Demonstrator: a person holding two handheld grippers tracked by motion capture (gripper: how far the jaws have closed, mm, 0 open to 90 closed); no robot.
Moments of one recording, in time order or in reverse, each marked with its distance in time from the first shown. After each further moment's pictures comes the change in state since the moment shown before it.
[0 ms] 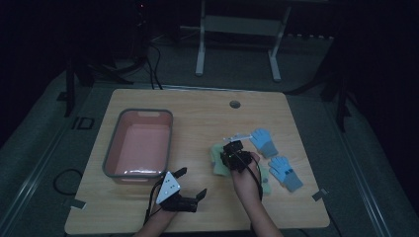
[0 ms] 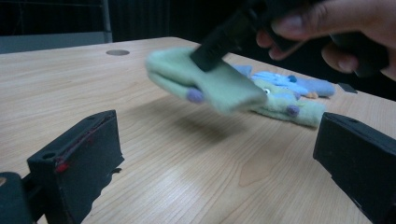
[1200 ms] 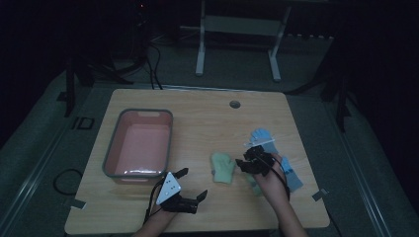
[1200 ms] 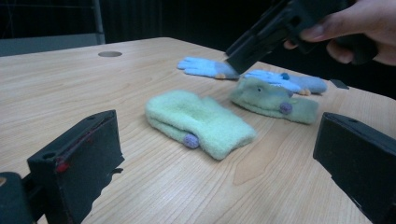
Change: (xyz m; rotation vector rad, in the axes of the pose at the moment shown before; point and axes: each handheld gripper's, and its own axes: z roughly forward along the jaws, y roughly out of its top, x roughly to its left) left arm -0.001 0.000 0.000 0.000 -0.027 0.017; right arm -0.063 -0.029 -0.018 0.024 0.061 -0.130
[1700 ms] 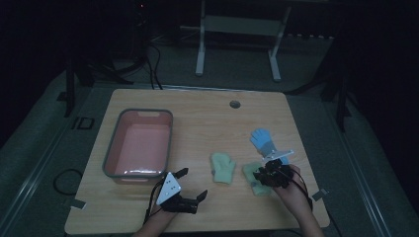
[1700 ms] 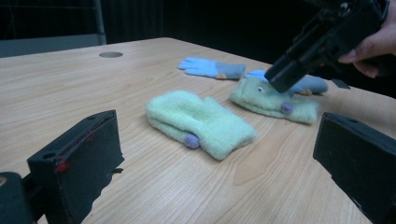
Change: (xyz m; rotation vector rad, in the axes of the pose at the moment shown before) left arm 0.000 0.000 0.000 -0.001 0.004 0.003; right arm -0.034 -0.056 -0.013 0.064 0.054 -0.044
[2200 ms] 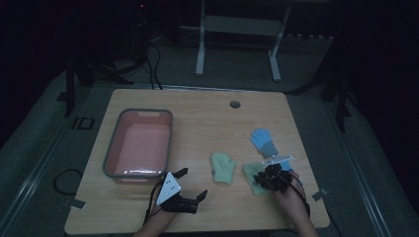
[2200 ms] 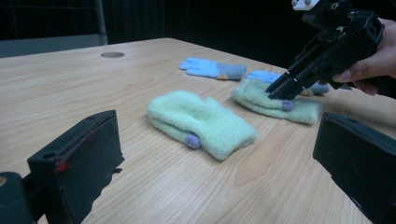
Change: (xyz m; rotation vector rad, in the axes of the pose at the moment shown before) left arm 0.000 0.000 0.000 -0.002 0.005 -0.003; right arm 0.000 -0.016 0.015 -0.003 -0.022 0.064
